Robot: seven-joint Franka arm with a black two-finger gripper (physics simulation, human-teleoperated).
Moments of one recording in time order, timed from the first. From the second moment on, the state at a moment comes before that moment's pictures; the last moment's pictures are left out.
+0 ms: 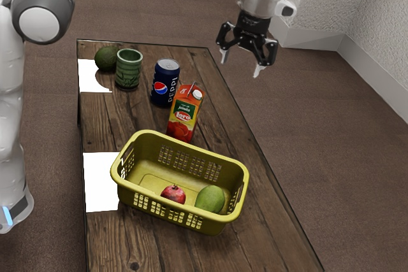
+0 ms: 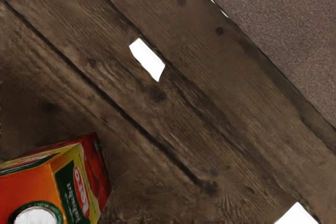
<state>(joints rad) -0.02 0.11 -0.02 -1.32 -0.05 1.42 -0.87</state>
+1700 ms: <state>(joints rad) -0.26 -0.48 -0.09 -2.43 -0.42 2.04 -1.13</state>
